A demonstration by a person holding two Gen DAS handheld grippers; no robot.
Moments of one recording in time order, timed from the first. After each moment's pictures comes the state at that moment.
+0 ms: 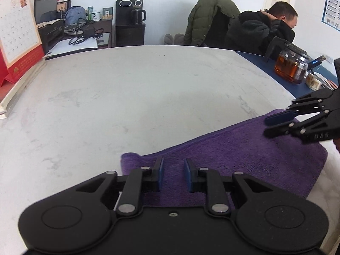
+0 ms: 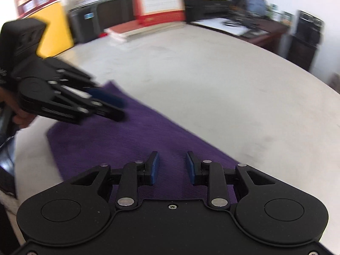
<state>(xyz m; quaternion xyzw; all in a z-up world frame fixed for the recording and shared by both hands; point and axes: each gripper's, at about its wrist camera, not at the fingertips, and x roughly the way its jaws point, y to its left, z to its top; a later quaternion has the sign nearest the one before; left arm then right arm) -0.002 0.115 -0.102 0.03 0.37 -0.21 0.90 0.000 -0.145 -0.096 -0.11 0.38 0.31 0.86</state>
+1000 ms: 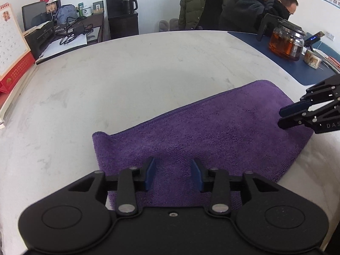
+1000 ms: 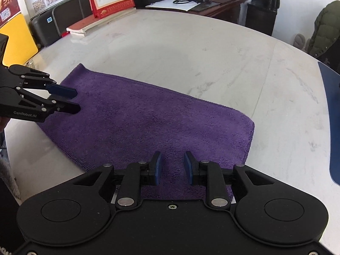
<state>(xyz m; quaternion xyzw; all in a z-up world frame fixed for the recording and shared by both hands) 0.005 0.065 -0.097 0.08 0.41 -0.20 0.89 -0.022 -0.178 -0.088 -0.09 0.44 0.24 0.86</state>
